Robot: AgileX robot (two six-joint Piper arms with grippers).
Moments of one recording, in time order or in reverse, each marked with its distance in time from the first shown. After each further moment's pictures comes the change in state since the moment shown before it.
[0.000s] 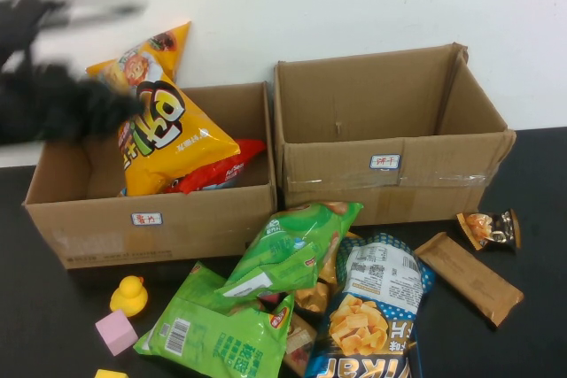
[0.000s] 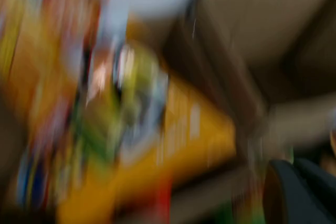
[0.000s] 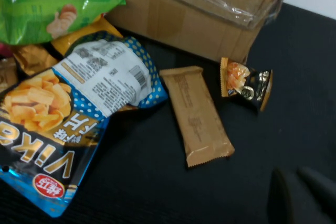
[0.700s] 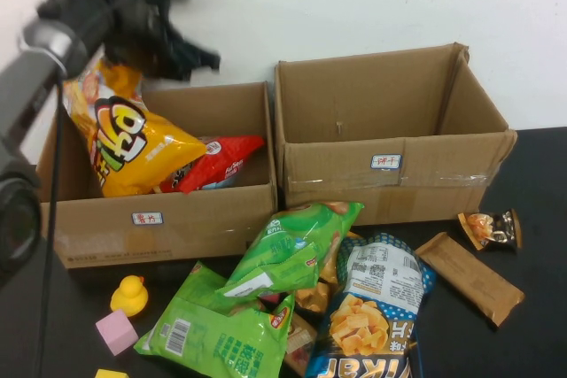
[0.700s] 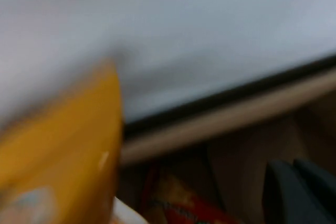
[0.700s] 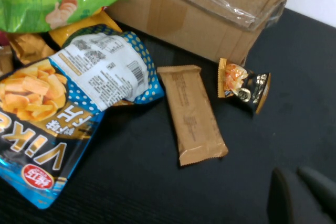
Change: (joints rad) right arm 0.000 0.002 0.006 0.002 -0.009 -0.063; left arm -0.099 0.969 -1.227 0.769 0.401 -0.609
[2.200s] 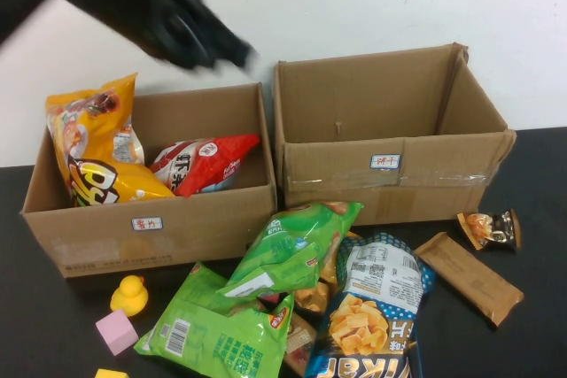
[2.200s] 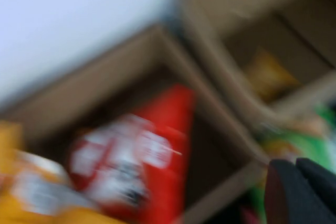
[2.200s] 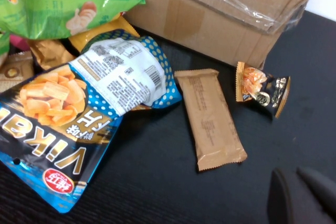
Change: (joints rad) right arm 0.000 0.029 0.000 0.095 0.007 -0.075; left arm -0.192 -0.604 0.508 0.044 0.042 0.077
